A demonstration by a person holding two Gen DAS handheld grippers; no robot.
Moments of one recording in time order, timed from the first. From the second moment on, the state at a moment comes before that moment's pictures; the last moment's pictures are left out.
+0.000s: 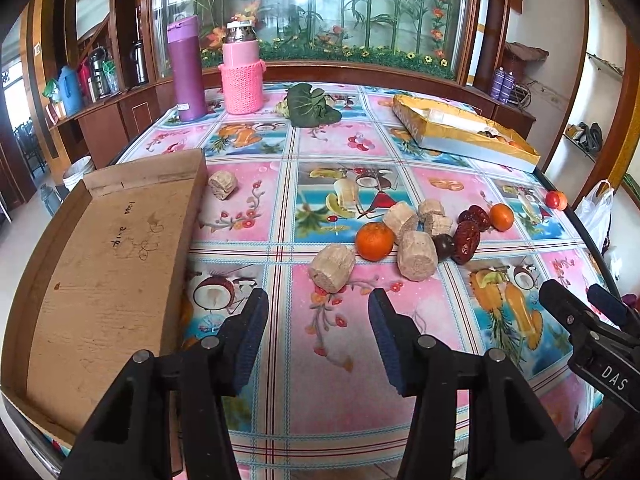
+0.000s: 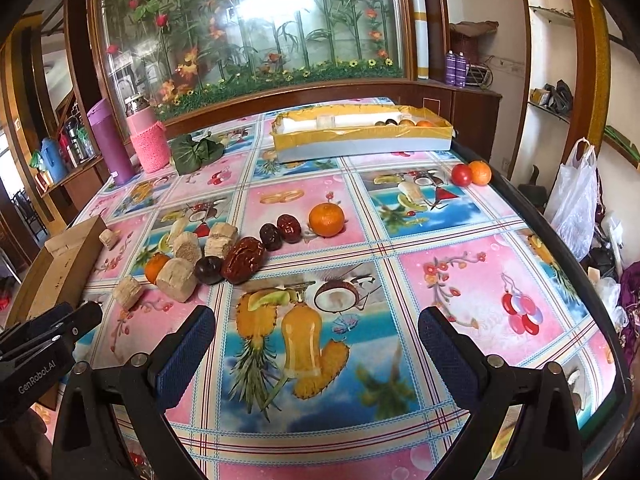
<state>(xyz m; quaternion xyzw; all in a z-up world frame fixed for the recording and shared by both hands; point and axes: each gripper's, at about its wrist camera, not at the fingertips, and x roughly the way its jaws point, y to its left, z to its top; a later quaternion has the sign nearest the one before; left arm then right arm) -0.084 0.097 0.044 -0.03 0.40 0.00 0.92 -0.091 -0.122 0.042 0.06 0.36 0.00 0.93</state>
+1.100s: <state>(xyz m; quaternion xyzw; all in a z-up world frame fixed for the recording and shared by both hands) -0.058 0.130 0.034 -0.04 0.43 -0.03 0.90 -0.055 -0.158 0.048 0.06 0.39 0.00 0.92</state>
